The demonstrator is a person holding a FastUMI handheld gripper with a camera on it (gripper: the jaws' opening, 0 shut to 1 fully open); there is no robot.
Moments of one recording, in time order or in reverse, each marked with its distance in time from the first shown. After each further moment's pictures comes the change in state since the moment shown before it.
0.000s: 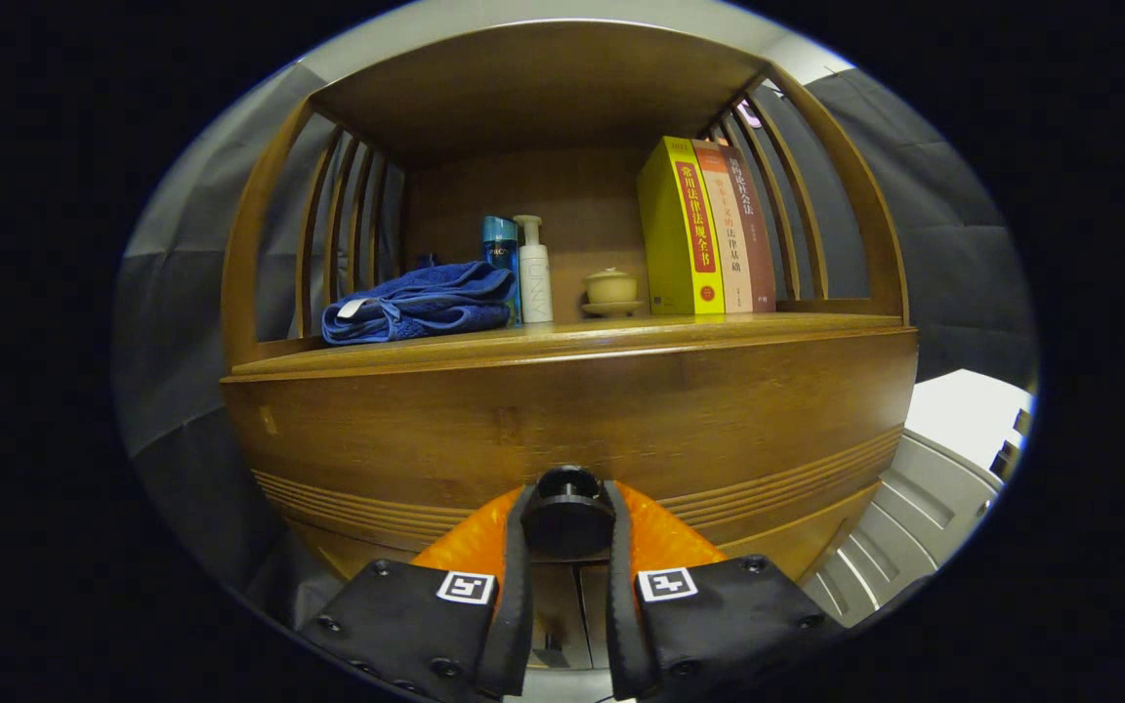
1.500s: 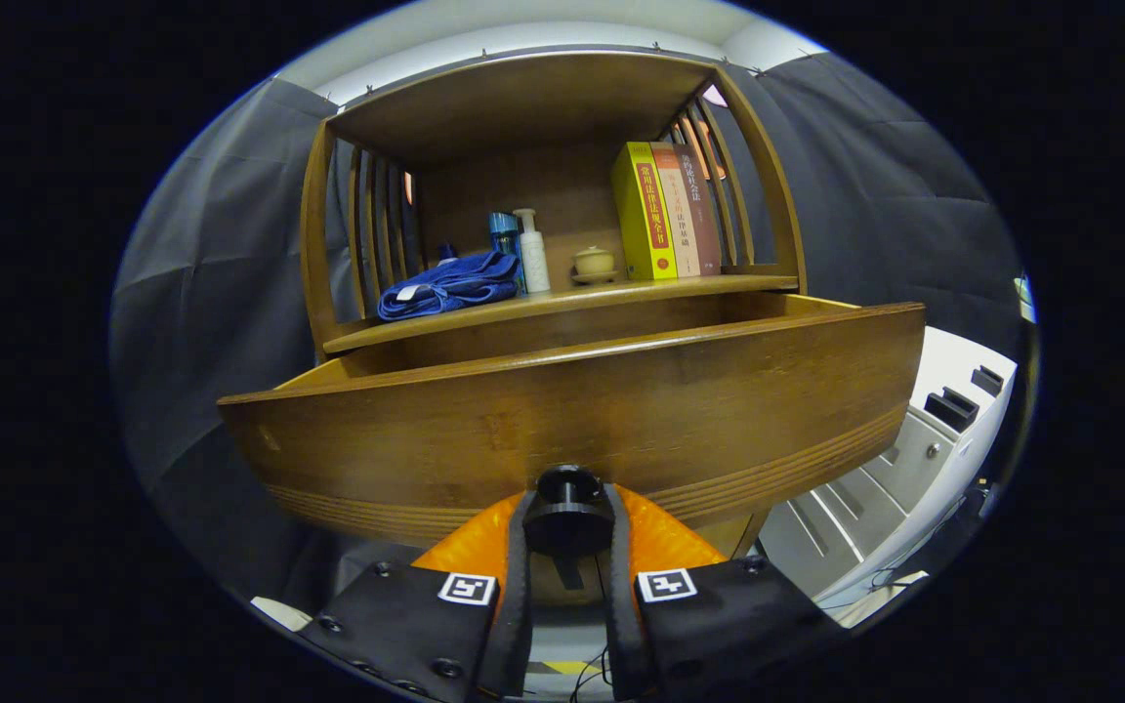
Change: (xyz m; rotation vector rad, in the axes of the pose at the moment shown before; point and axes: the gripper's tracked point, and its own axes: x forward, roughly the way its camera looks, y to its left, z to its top) arm -0.147 -0.003 -0.035 0.067 0.123 0.007
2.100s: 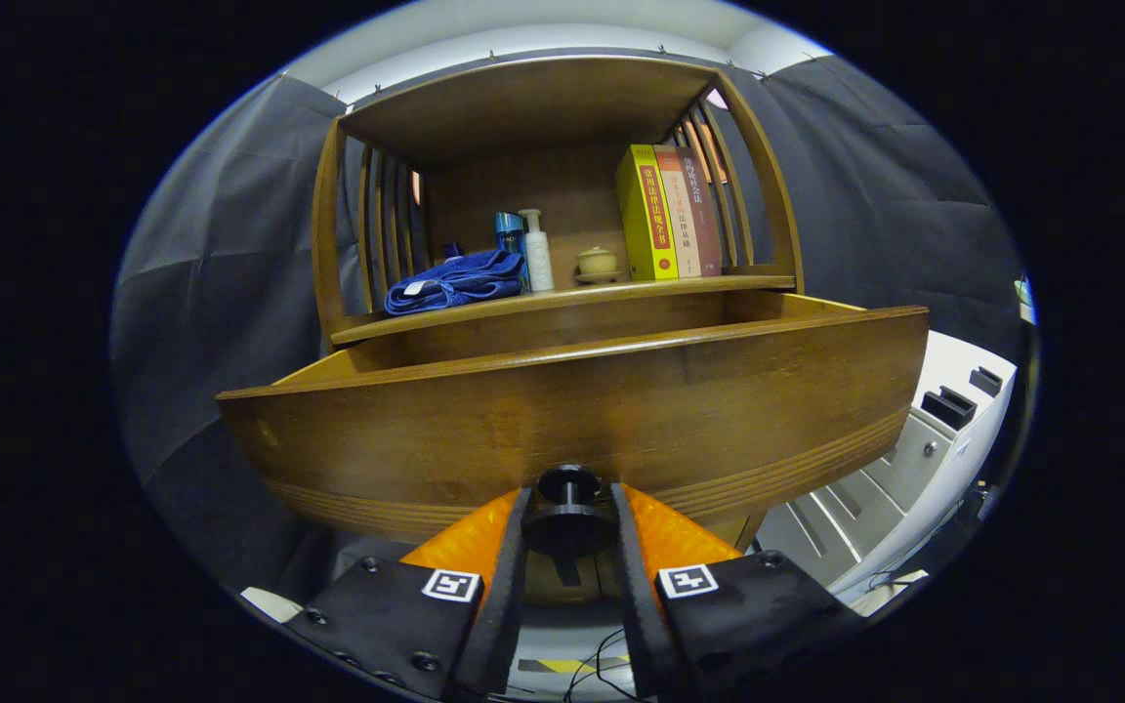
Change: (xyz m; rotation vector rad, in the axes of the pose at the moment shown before) arm -0.009 0.005 -0.002 -0.009 -0.027 0.031
